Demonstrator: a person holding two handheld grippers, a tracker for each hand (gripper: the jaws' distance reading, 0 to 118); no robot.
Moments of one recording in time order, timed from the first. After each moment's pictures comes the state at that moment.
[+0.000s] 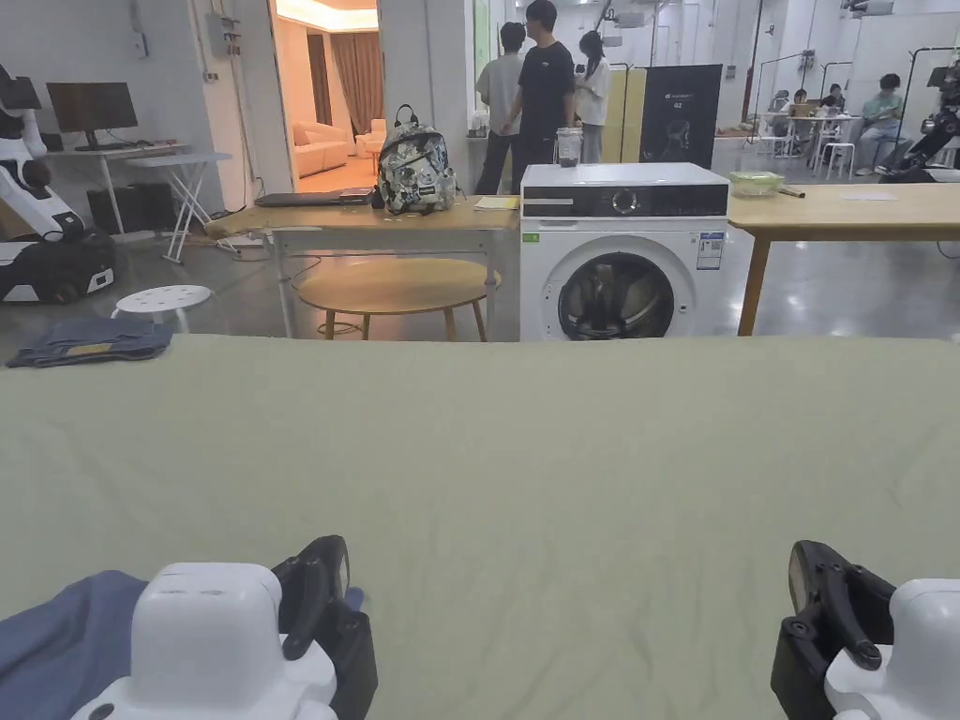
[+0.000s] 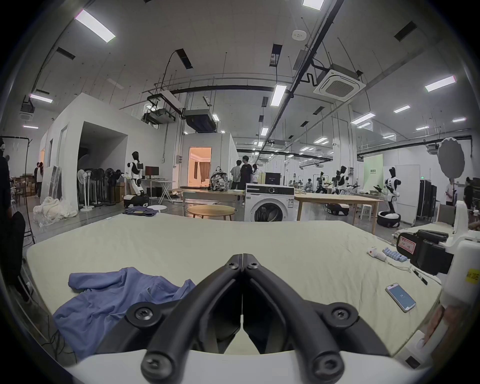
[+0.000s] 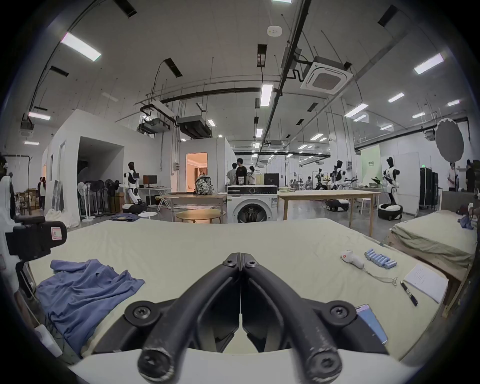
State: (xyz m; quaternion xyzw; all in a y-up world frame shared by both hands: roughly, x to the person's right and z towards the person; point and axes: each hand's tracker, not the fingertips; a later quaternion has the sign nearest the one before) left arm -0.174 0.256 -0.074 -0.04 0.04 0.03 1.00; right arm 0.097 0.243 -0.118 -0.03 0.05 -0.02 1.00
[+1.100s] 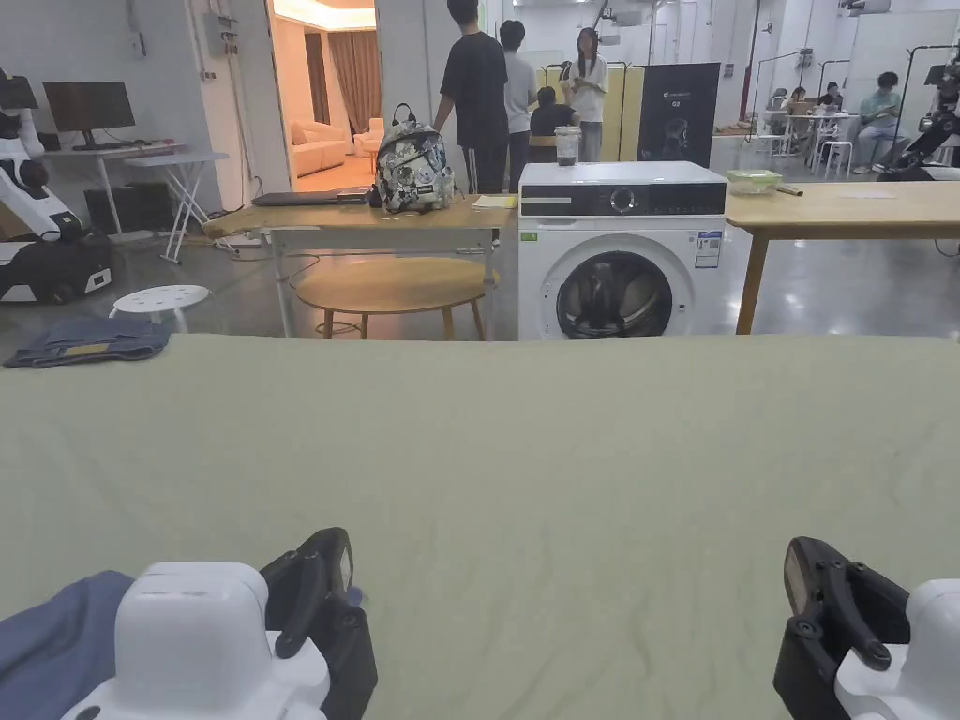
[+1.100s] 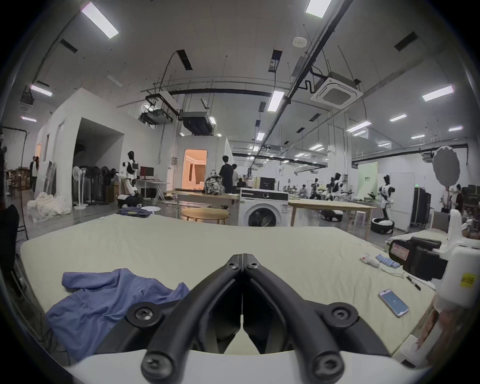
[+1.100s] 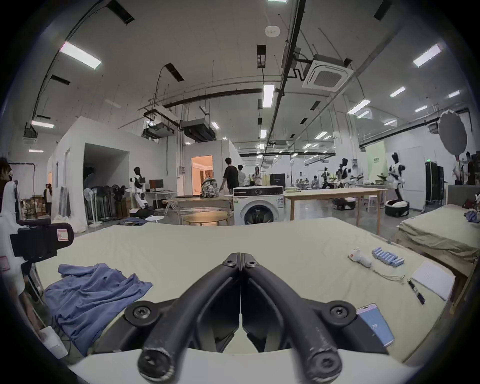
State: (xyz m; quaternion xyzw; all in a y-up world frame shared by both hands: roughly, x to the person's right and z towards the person) left arm -0.174 0.258 -0.071 -0.02 0.03 0.04 1.00; right arm 0.104 0.243 -0.117 -0.03 0.07 -0.03 1.00
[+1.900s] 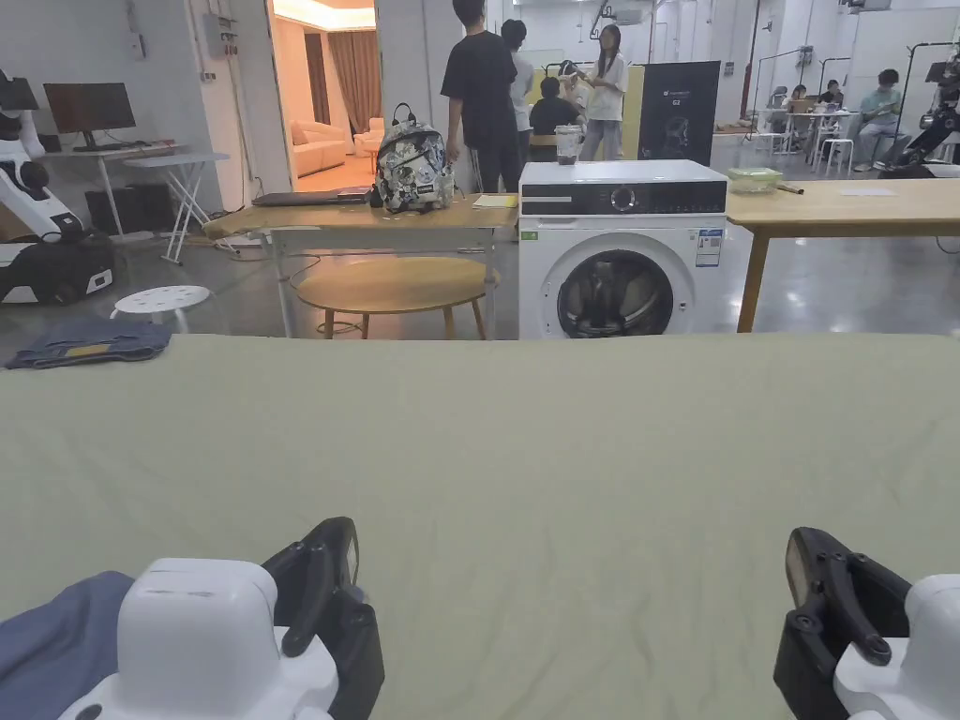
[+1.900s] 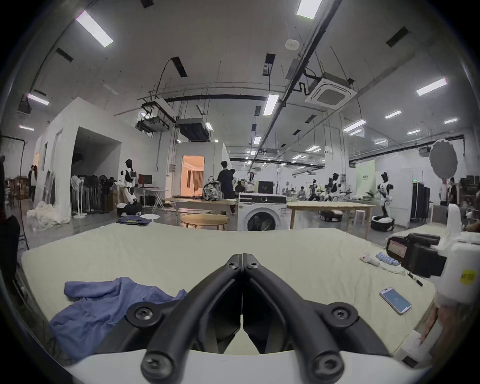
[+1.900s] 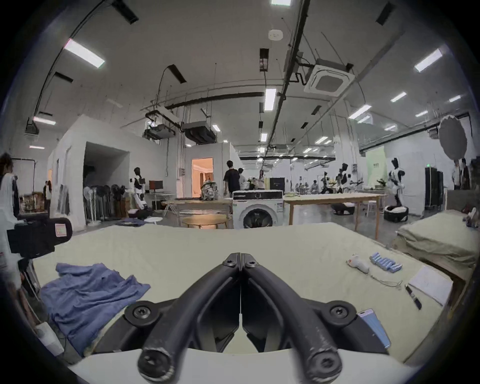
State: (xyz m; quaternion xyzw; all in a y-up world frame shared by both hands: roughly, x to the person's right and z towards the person) left arm -0.171 0.263 -0.068 -0.01 0.01 0.03 1.00; right arm 0.101 0.247 -0.115 -0.01 0.07 -0.02 1.00
